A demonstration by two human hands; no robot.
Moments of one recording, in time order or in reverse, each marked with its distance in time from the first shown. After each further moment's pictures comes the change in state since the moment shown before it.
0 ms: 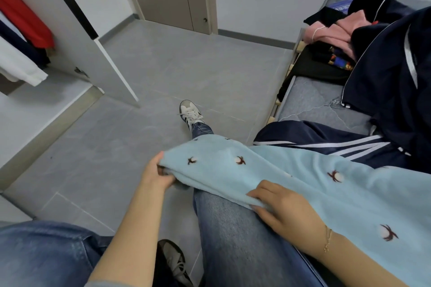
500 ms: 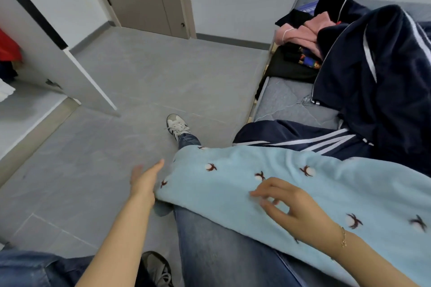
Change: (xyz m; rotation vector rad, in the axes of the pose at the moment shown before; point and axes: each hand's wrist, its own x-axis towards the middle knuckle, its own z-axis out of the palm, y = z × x) left_hand -0.007 -0.026 0.007 0.751 0.172 0.378; right_hand -0.036 0.024 -0.033 0.277 0.091 0.158
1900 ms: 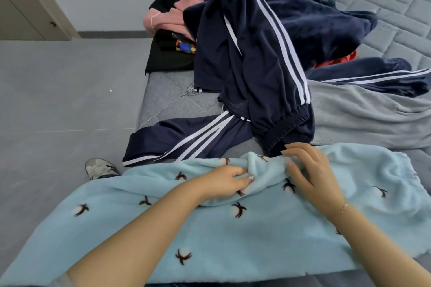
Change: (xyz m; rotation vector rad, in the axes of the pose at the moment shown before) left_hand -0.221 -0.043 0.286 1.133 -1.384 0.523; right_hand -0.142 0.162 -0.133 -0.369 0.633 0.355
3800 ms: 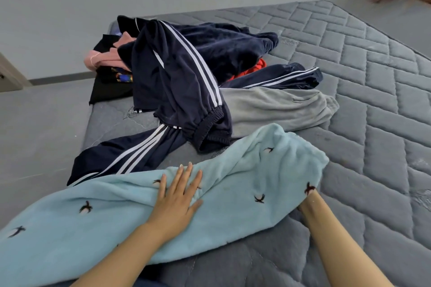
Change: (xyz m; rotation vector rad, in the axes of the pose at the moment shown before) left_hand -0.011 -0.016 0.098 0.954 0.419 0.154; right_hand -0.107 0.074 -0.076 1.212 0.419 1.288
